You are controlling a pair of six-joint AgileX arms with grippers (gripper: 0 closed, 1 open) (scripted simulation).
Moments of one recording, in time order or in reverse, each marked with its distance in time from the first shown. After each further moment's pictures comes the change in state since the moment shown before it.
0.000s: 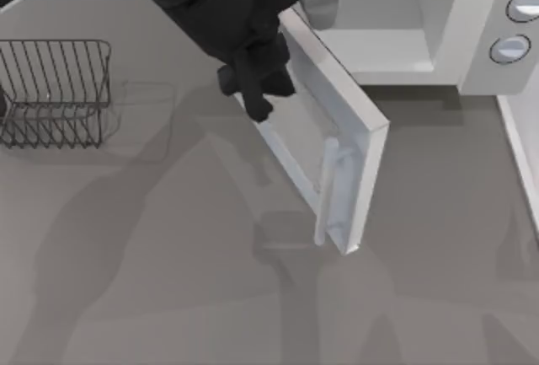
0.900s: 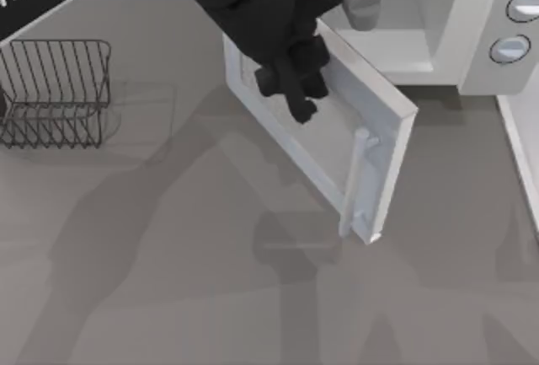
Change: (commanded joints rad) left arm -0.071 0.072 0.087 0.000 -0.025 -0.074; right arm 0.000 0.000 0.000 0.000 0.000 0.000
